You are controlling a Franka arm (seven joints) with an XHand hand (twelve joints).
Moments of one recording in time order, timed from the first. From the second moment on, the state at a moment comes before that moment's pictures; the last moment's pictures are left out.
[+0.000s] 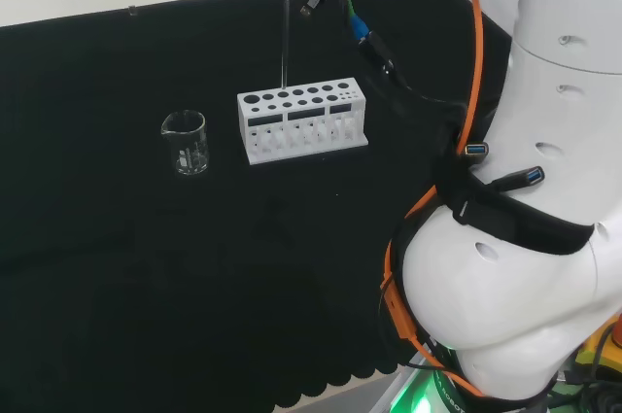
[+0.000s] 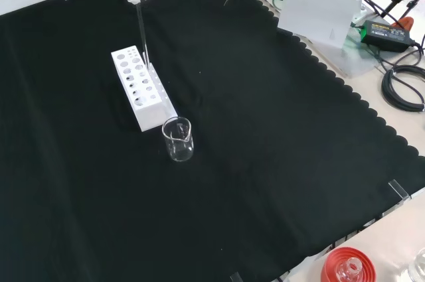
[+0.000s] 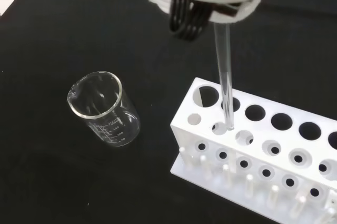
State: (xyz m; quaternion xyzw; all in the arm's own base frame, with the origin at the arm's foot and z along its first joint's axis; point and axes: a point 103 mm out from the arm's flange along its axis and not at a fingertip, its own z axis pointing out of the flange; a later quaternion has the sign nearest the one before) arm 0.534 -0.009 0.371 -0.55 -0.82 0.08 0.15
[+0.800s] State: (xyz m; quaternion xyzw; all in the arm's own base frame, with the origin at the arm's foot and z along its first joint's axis) arm 0.552 -0.017 0.357 -0.55 -0.81 0.08 0.17
